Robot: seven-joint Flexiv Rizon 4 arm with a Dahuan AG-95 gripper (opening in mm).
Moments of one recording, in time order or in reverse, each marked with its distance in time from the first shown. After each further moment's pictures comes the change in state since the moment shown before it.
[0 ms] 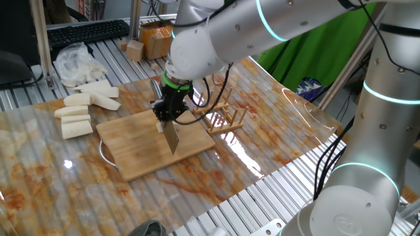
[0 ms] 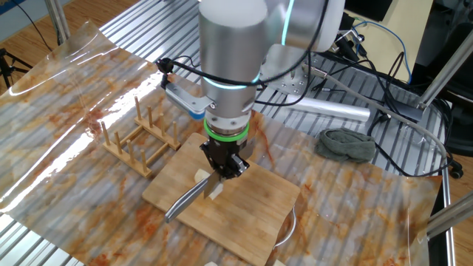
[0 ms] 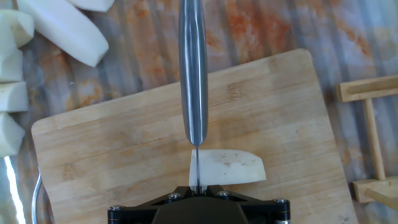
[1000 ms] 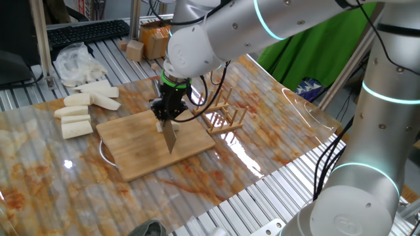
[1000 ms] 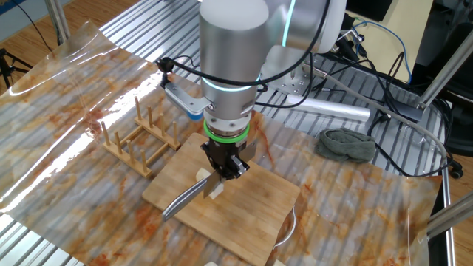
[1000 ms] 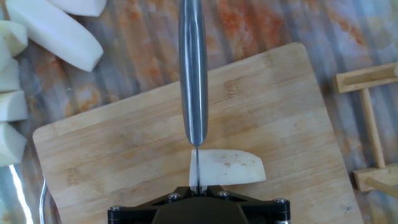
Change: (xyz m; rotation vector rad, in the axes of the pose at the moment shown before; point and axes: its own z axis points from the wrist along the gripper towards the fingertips) arm -0.002 0.003 -0.007 -0.011 0.027 0.059
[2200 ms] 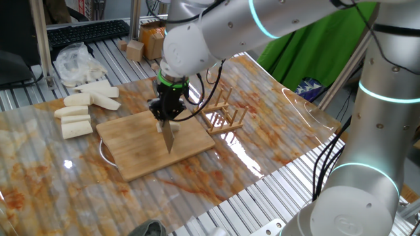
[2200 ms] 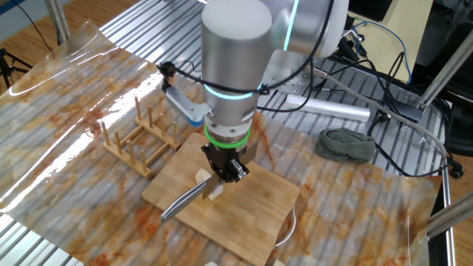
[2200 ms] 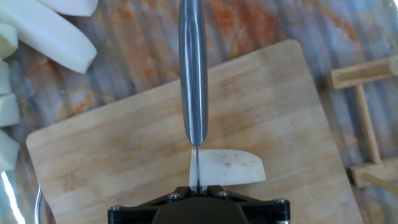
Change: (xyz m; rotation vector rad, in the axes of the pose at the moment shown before) arm -0.003 0.000 0.008 0.045 0.010 0.020
